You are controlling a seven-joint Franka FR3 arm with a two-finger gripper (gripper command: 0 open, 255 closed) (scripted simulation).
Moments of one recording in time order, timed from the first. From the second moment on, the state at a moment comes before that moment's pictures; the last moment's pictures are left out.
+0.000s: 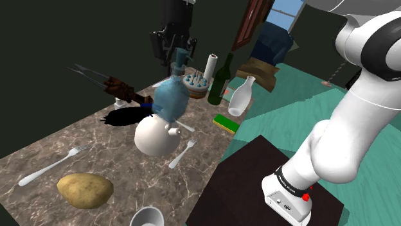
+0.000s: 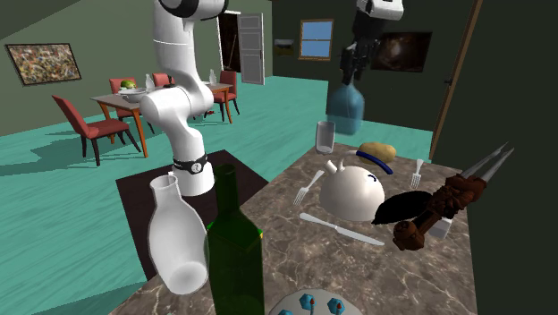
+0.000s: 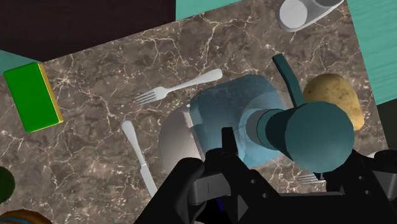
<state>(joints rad) 0.32 0.15 0.28 -1.46 0.23 1.41 0.51</state>
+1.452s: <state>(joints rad) 0.53 0.66 0.32 -0.99 0.11 1.48 0.69</state>
